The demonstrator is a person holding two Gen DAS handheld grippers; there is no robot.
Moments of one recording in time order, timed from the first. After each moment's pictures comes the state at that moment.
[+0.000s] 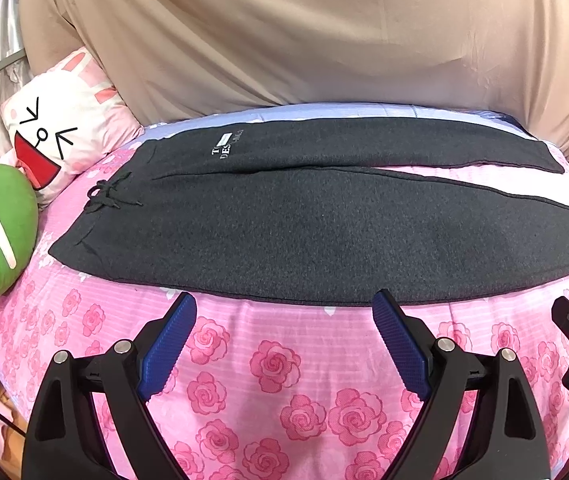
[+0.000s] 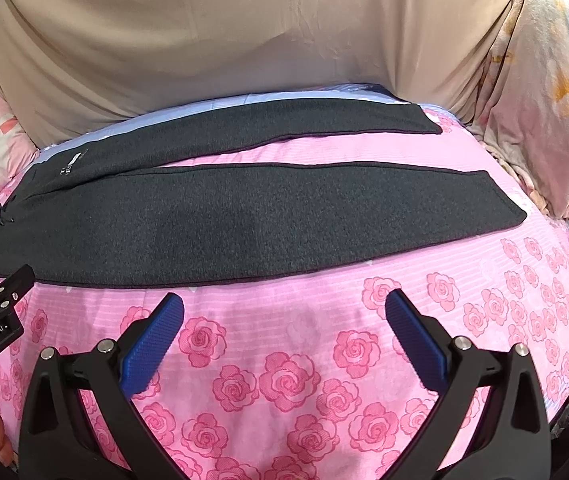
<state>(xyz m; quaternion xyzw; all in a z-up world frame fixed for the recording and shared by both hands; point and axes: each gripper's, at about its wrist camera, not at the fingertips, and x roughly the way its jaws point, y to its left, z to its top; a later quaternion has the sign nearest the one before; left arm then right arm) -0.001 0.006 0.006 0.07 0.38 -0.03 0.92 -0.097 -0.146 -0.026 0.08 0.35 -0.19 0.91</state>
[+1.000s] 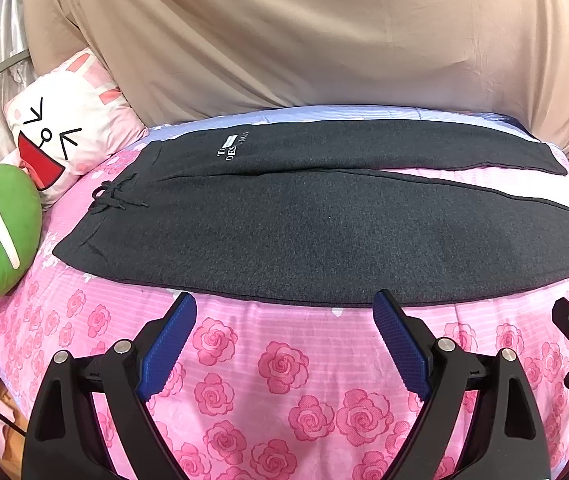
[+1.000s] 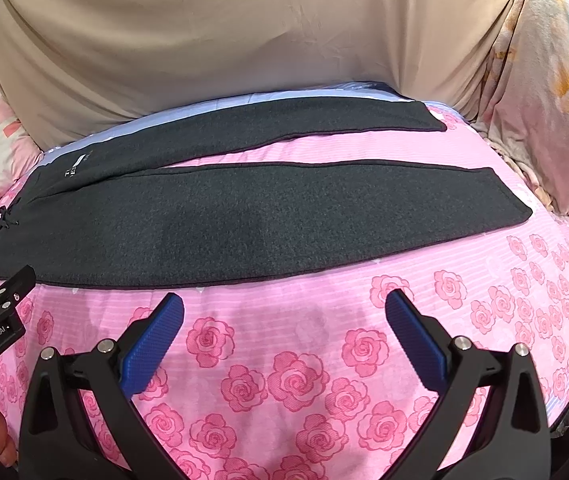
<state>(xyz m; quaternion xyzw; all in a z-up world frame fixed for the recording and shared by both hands) -0.001 0.008 0.008 0.07 0.38 -0.02 0.92 -0.097 -0.144 -0.031 0.09 0.35 -0.18 0.91</state>
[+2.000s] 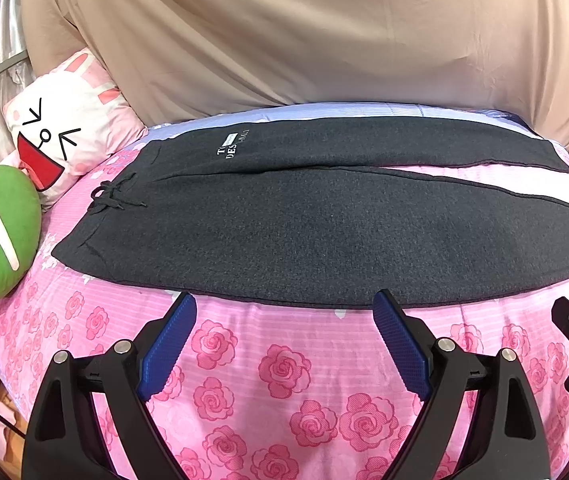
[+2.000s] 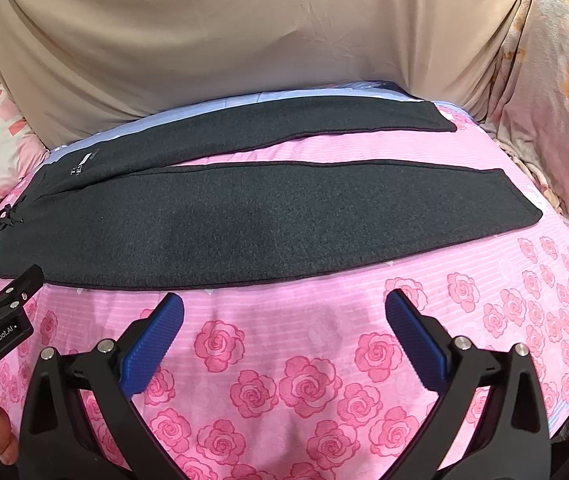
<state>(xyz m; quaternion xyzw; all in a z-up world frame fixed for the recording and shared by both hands) 0.003 0.008 0.005 0.08 0.38 -0.02 0.92 -0.092 -0.140 -0.034 0.09 0.35 -0.17 0.92</state>
